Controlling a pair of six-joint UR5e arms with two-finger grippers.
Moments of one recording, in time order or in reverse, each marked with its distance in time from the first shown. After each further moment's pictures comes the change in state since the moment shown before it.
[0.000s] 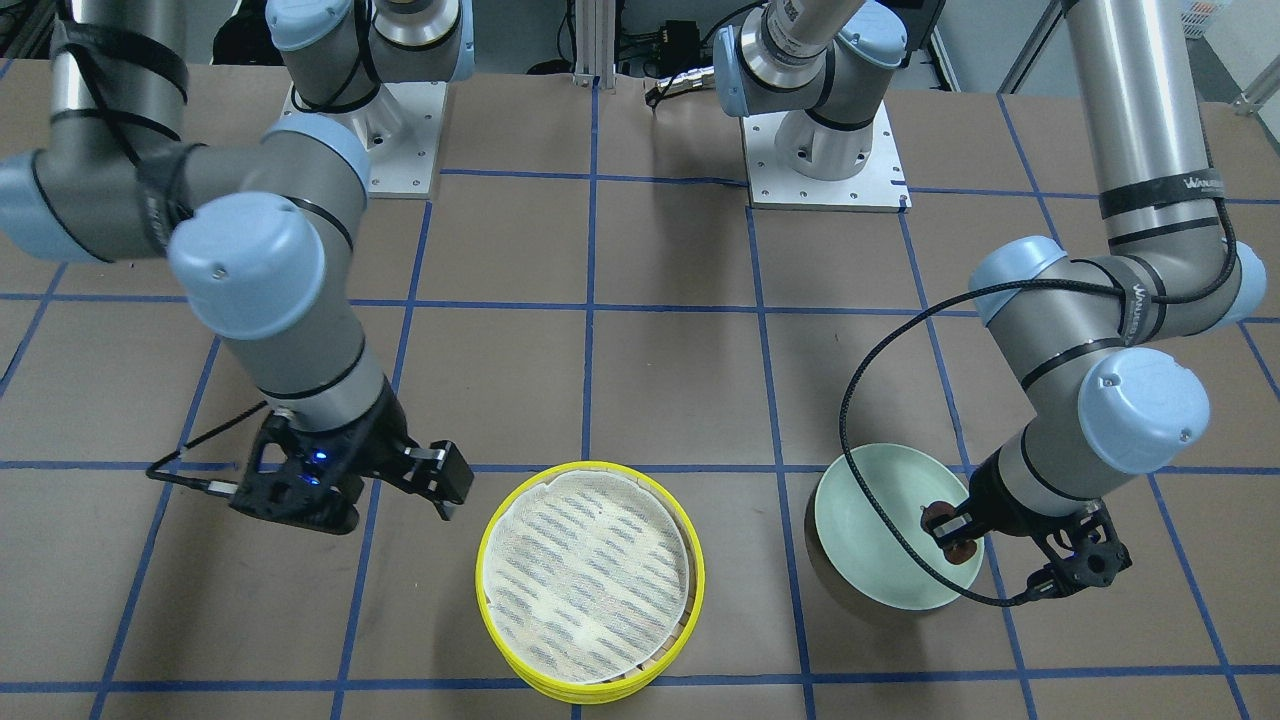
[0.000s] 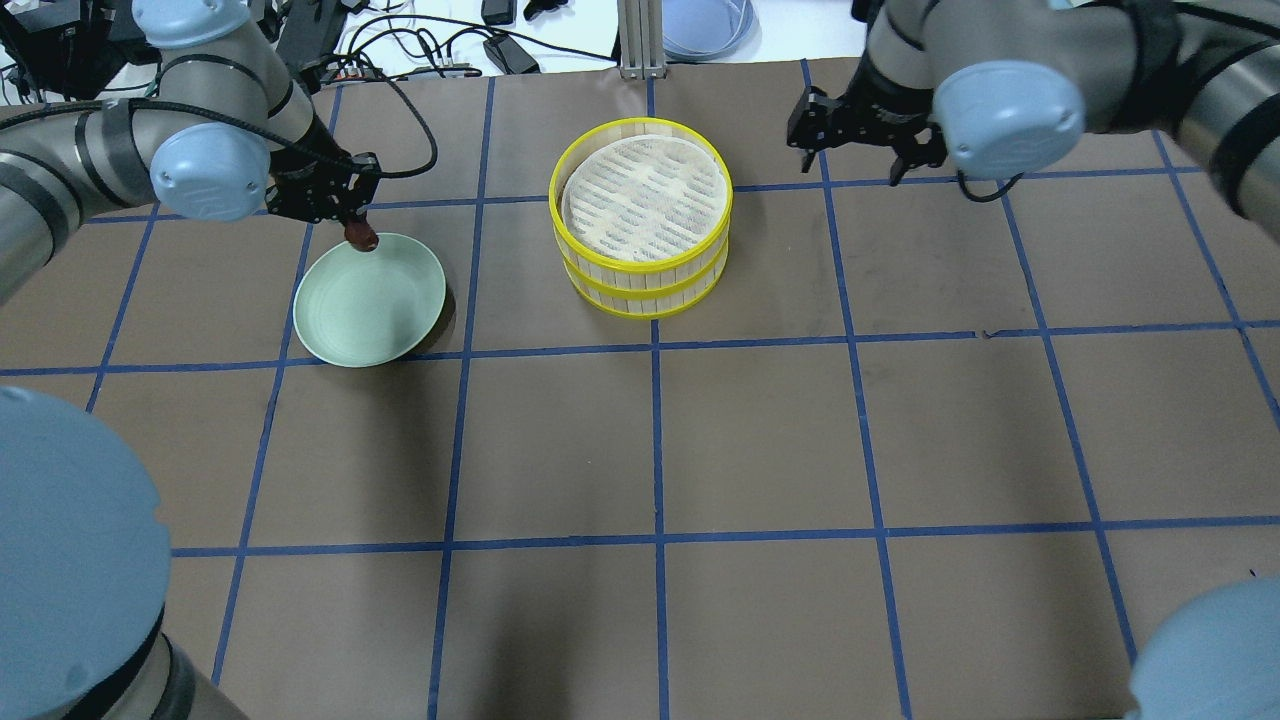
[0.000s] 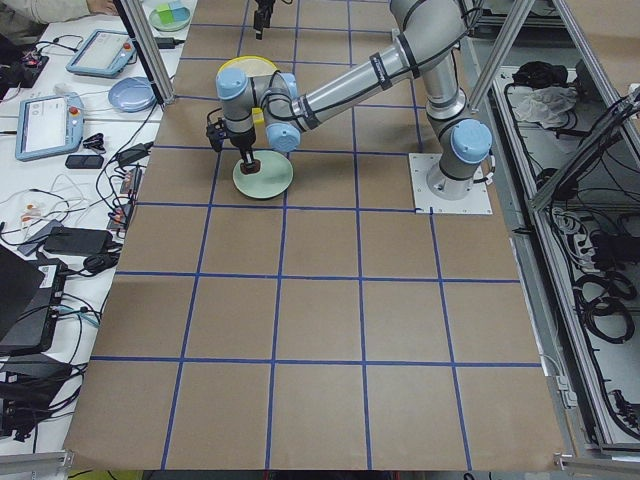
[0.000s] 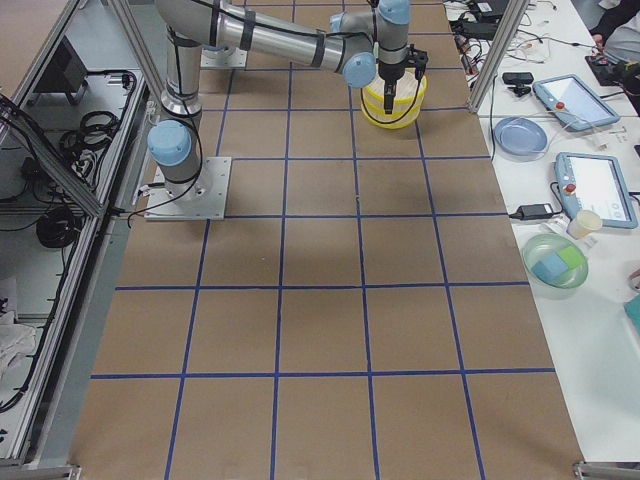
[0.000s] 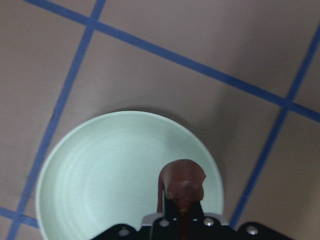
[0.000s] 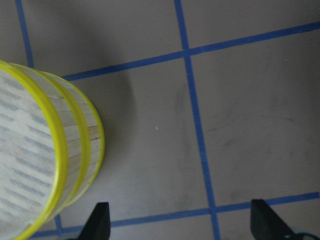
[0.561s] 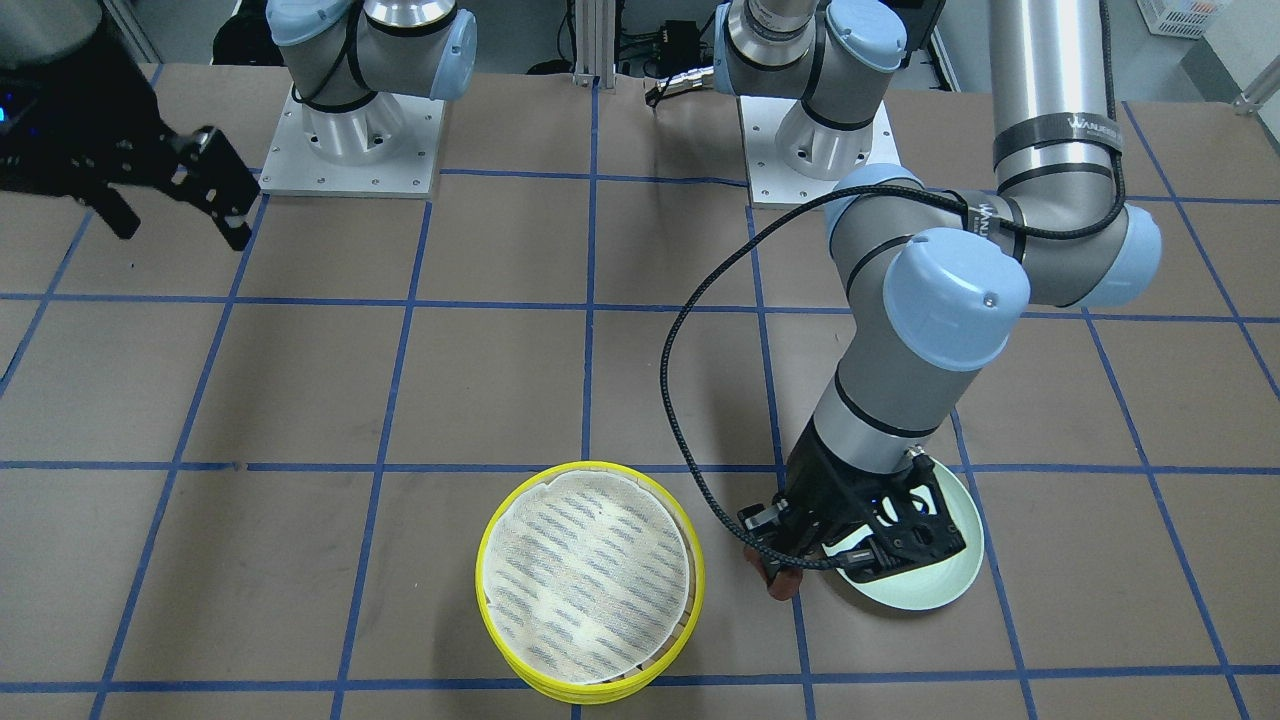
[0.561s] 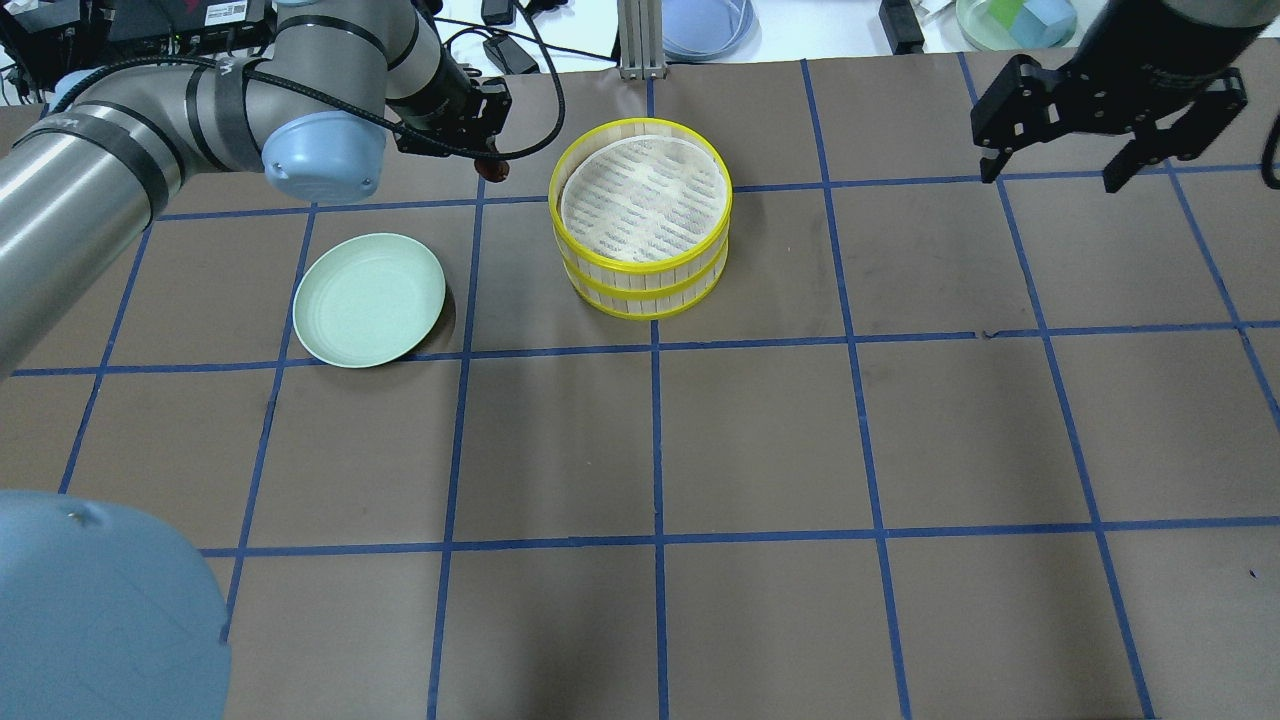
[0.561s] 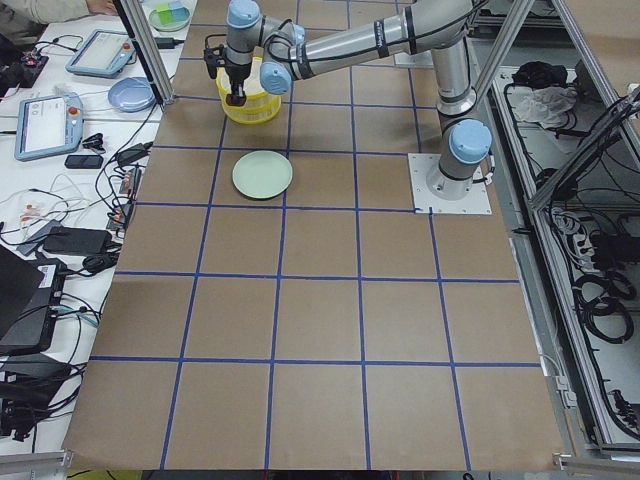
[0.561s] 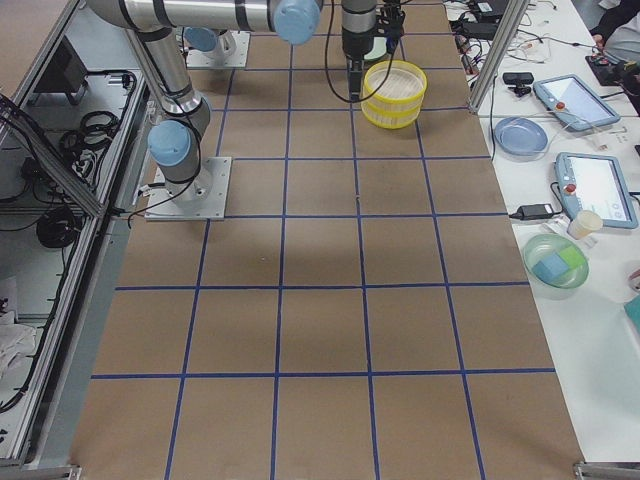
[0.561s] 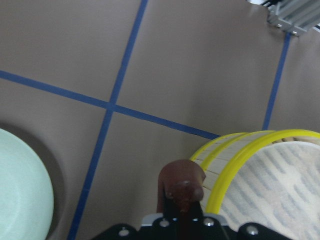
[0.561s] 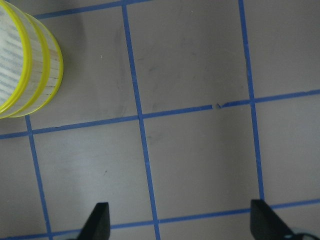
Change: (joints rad) left arm -0.178 0.014 0.037 0.148 -0.138 -0.097; right arm -0.098 -0.339 -0.005 0.409 -0.040 -0.098
